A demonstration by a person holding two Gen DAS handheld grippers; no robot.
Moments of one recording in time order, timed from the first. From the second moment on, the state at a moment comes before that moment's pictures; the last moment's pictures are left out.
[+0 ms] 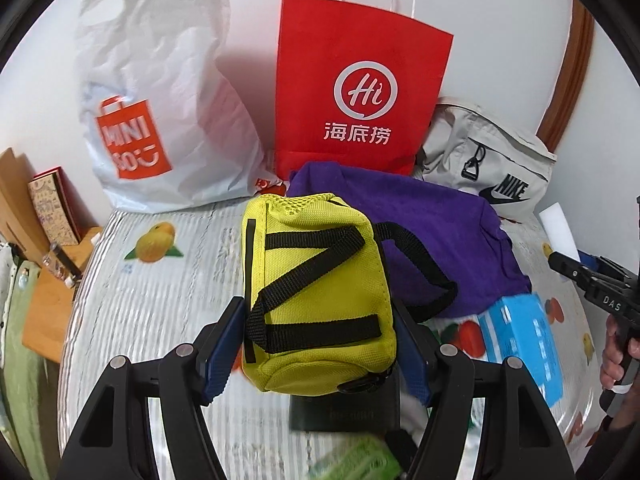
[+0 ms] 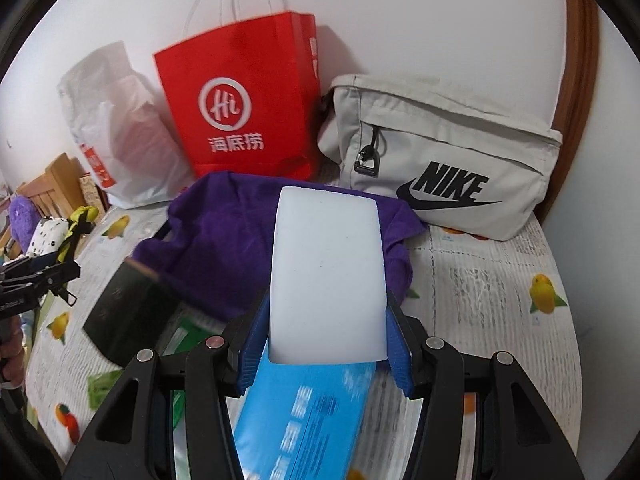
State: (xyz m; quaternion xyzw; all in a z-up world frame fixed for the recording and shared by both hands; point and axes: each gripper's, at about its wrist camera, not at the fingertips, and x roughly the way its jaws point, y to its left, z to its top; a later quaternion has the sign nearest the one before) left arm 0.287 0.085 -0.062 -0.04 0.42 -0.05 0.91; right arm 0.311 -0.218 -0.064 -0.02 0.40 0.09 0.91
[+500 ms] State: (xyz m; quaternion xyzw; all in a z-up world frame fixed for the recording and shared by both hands) left arm 0.398 0.054 -0.092 -0.04 0.46 -0.08 0.88; right arm 0.391 -0.215 -0.119 -0.02 0.47 0.09 0.88
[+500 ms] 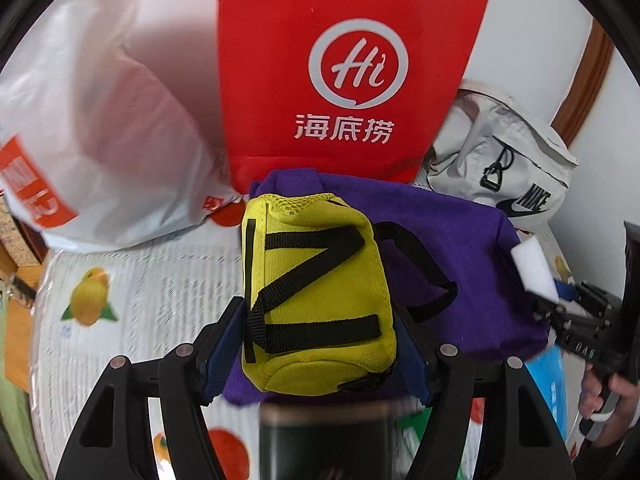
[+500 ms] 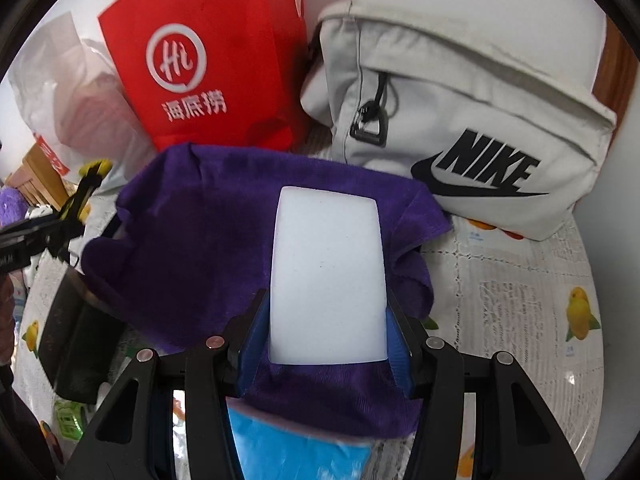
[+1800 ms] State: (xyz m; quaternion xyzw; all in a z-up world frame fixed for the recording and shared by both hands) left arm 0.438 0.009 -0.097 0.00 0.49 -0.07 0.87; right arm 0.392 -0.217 -0.122 -0.02 0.48 0.10 0.87
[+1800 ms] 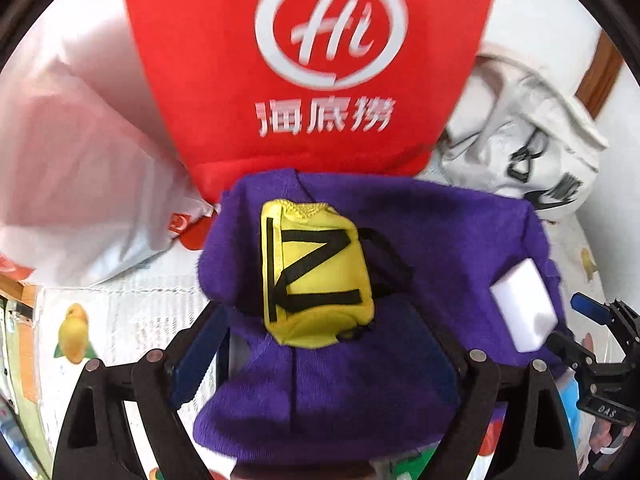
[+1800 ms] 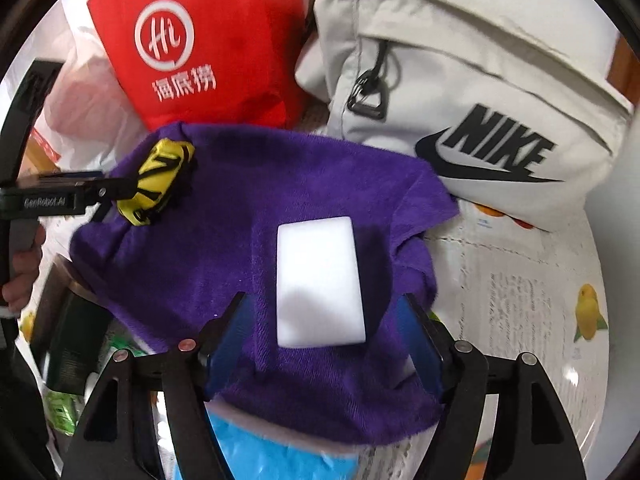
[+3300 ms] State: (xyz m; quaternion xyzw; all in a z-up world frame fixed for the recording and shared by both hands) left arm 0.192 0.050 -0.165 0.03 0.48 -0.14 0.87; right arm 0.119 -0.213 -0.123 0.03 0.43 0.11 0.89
